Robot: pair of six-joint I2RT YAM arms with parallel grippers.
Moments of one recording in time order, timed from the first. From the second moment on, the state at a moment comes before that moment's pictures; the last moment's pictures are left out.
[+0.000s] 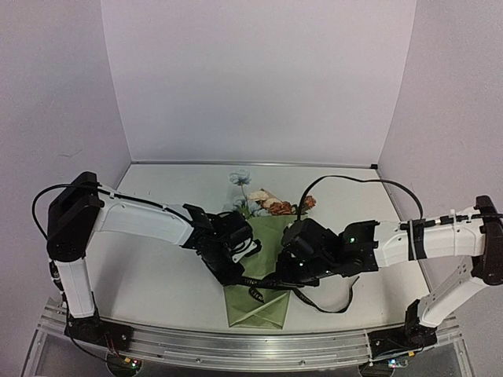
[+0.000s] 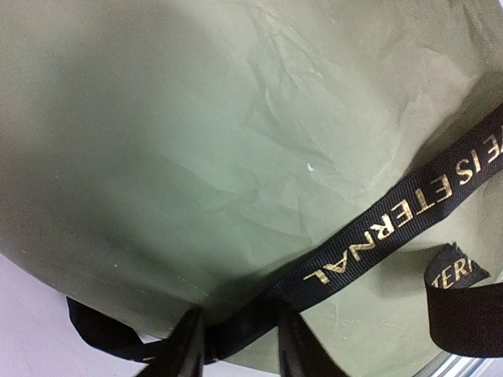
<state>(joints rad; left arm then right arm) -1.08 1.89 1.23 -0.60 0.05 -0.17 1.18 1.50 0.97 -0.44 0.12 1.09</state>
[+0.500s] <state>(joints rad) -1.07 1.81 1.23 -0.54 0.02 -0.19 1.19 1.52 0.97 -0.30 0.13 0.93</state>
